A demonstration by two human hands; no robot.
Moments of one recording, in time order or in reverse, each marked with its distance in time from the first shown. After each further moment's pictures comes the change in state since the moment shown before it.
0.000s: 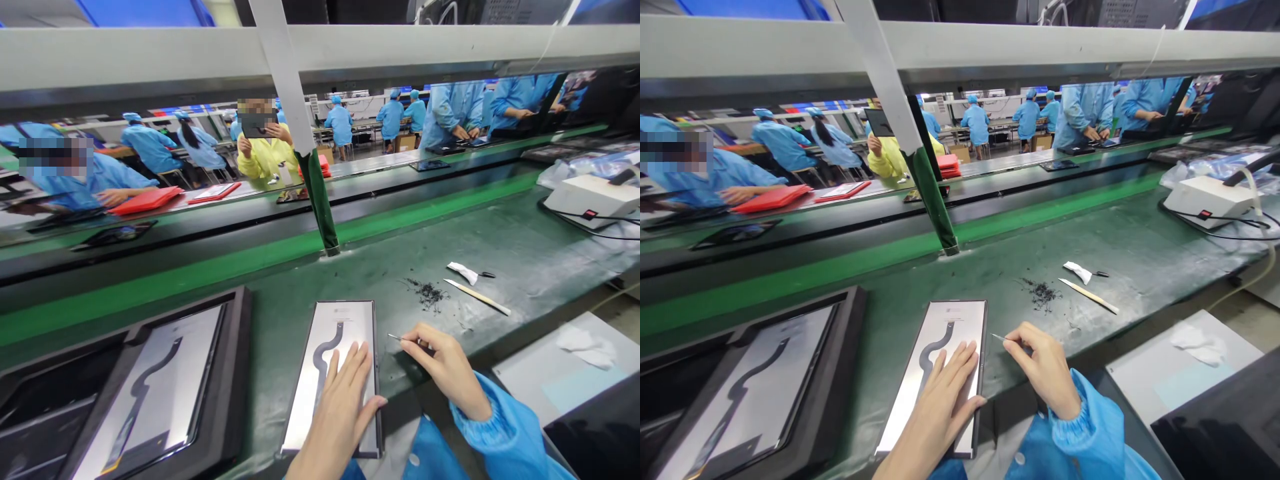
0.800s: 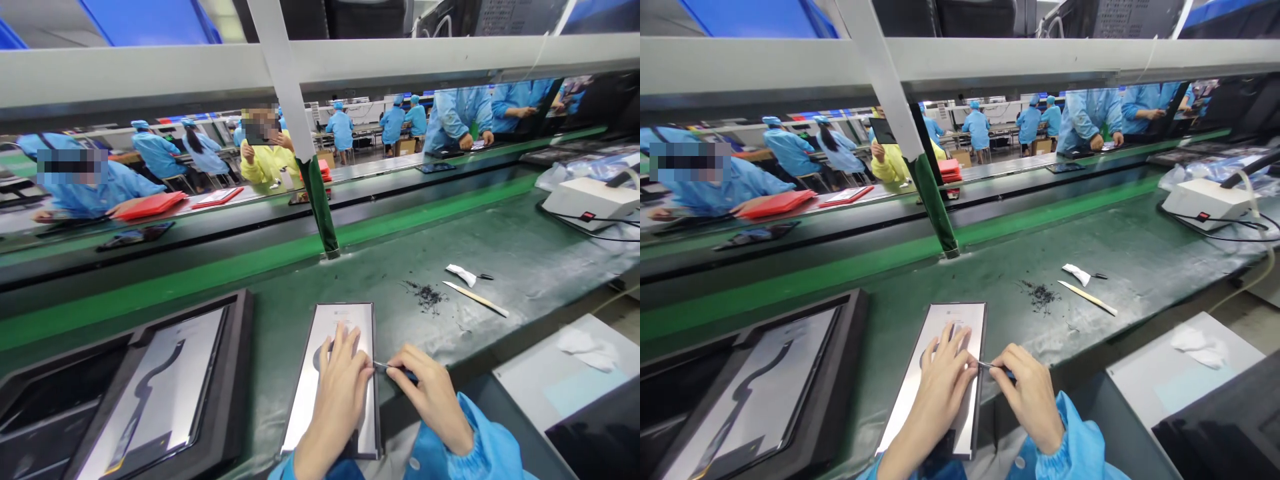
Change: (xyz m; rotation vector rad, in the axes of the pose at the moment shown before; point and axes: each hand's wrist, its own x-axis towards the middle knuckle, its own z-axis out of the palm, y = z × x) left_hand 0.028 0.004 -0.003 0.019 0.022 -0.159; right_hand -0.027 -0.003 0.032 -0.120 -0.025 -0.141
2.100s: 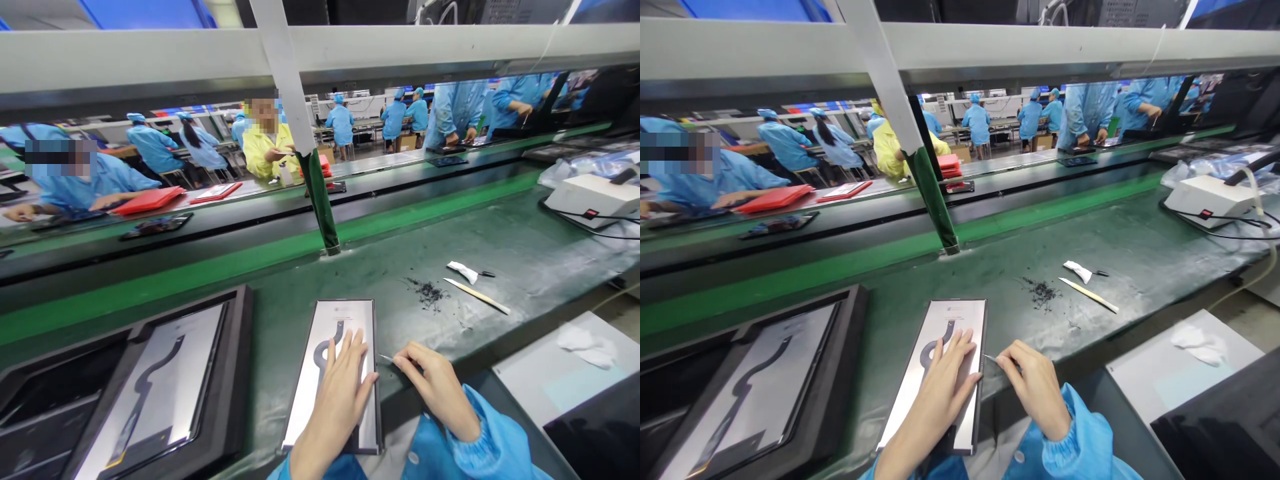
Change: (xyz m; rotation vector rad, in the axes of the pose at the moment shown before) left_hand -0.015 -0.014 0.012 -0.084 -0.043 0.024; right_hand 0.006 0.006 -0.009 0.035 -0.048 0.076
